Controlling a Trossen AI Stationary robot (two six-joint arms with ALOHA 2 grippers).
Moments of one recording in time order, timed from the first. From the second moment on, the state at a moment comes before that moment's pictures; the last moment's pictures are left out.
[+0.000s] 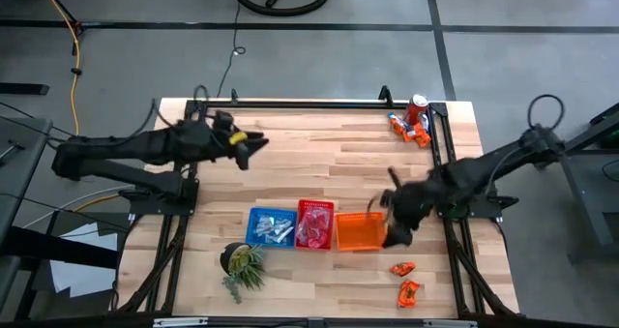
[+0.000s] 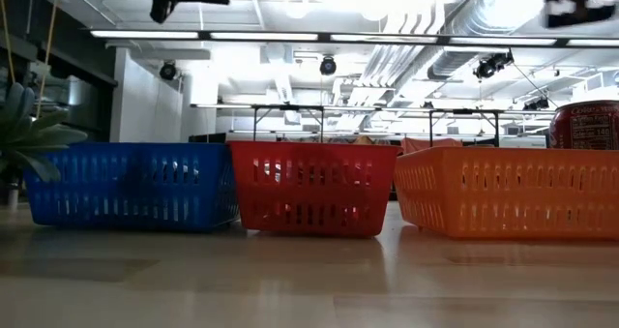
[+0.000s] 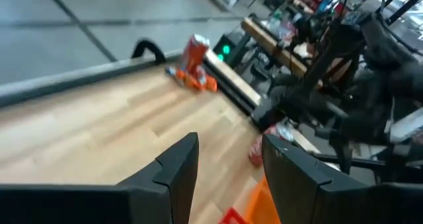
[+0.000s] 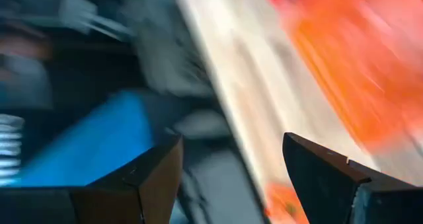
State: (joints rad) left arm 0.02 0.88 0.90 -0.31 -0.37 -0.67; right arm 0.38 1.10 0.93 -0.61 -0.32 1.12
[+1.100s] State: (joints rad) left arm 0.19 0.76 0.90 -0.31 -0.17 -0.57; right arm 0.73 1.55 0.76 -0.60 -0.27 1.60
